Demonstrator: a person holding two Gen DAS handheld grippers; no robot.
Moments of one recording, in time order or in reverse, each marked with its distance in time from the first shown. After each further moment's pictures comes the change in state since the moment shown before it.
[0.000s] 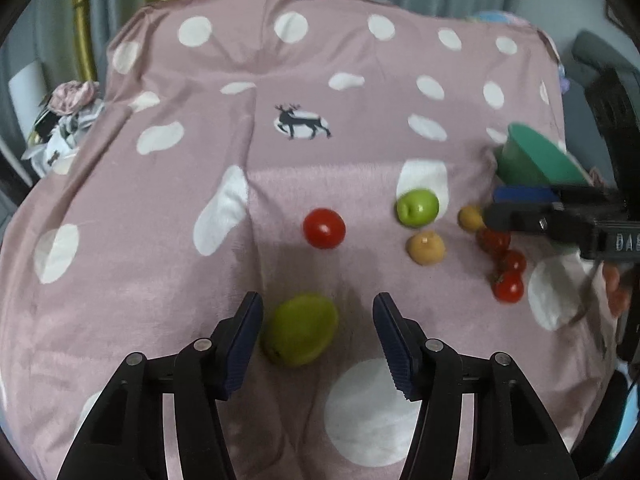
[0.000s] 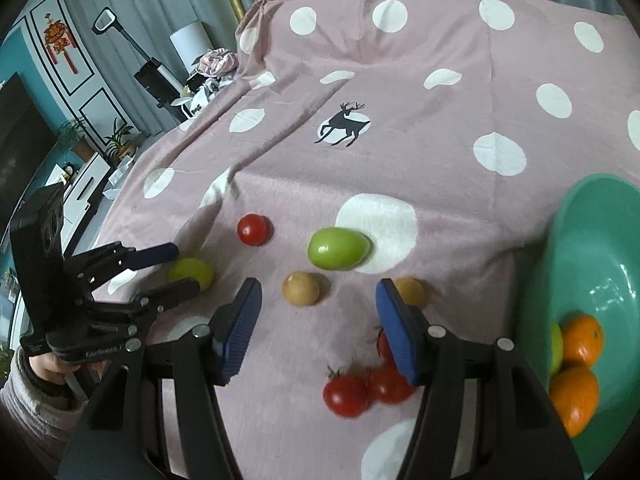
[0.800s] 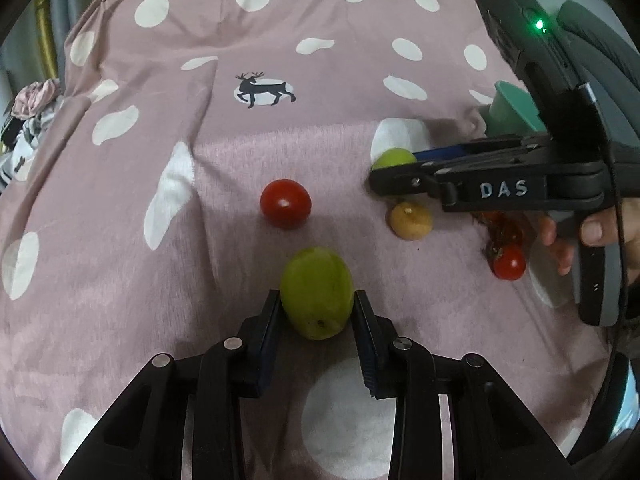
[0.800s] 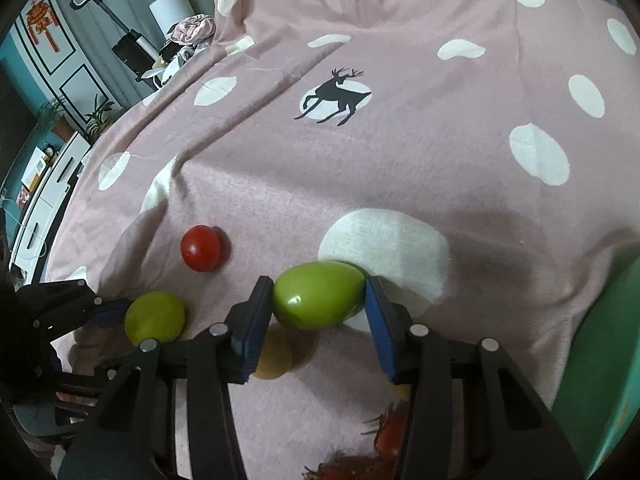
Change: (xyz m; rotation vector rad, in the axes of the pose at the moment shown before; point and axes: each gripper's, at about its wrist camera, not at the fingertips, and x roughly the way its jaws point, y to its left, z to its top) left arm 0.027 -0.008 0.001 0.046 0.092 -0.072; right arm 0.074 -0.009 0.028 -0.020 0.105 -0.049
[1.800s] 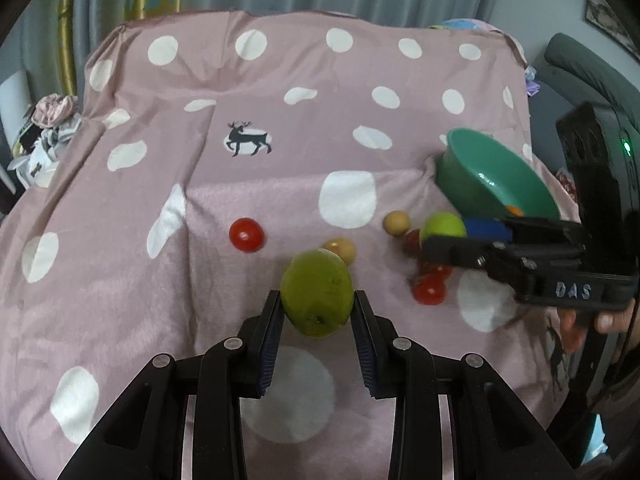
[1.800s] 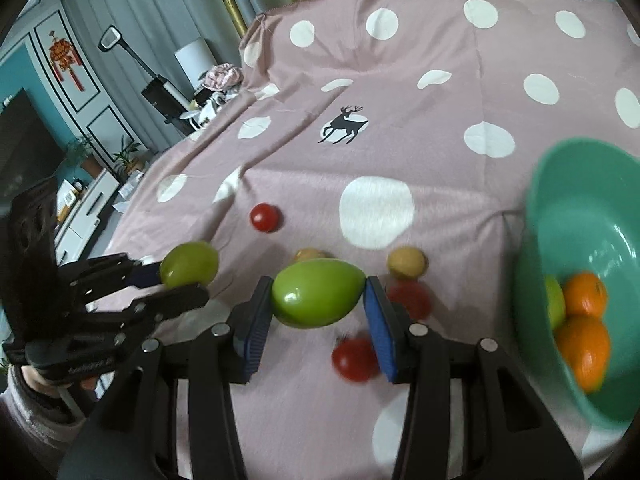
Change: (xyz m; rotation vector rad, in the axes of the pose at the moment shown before) left arm -0.059 -0.040 -0.006 -0.050 -0.146 -0.020; right arm -0.095 0.004 -0.073 0.060 -0.174 0.091
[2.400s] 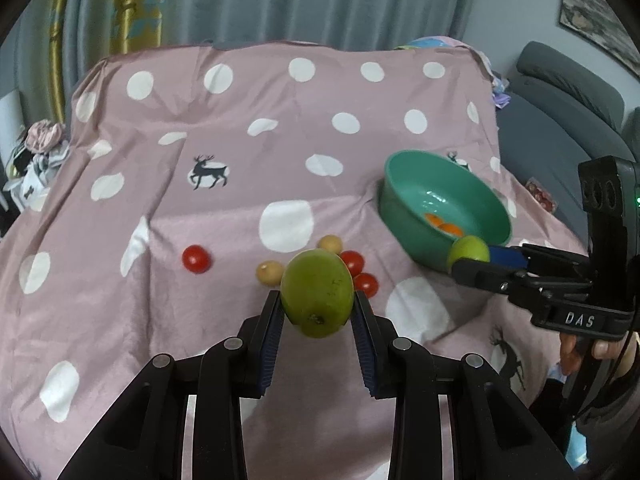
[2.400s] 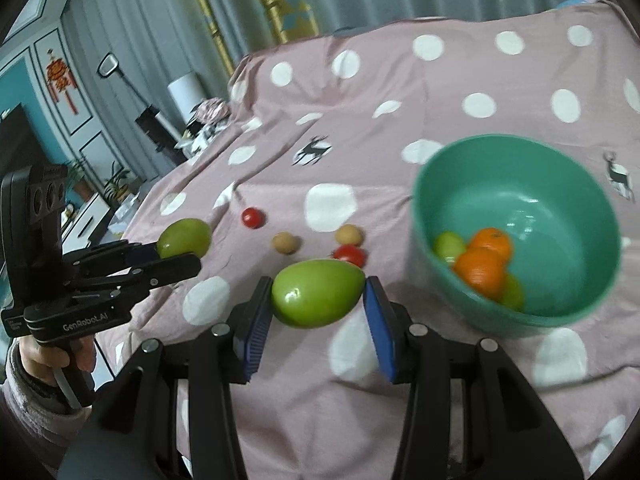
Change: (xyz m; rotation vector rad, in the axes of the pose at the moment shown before) left arm -0.030 -0.052 0.005 0.027 -0.080 -0.047; right arm -0.086 -0.019 -0.043 0.037 -0.138 -0.086
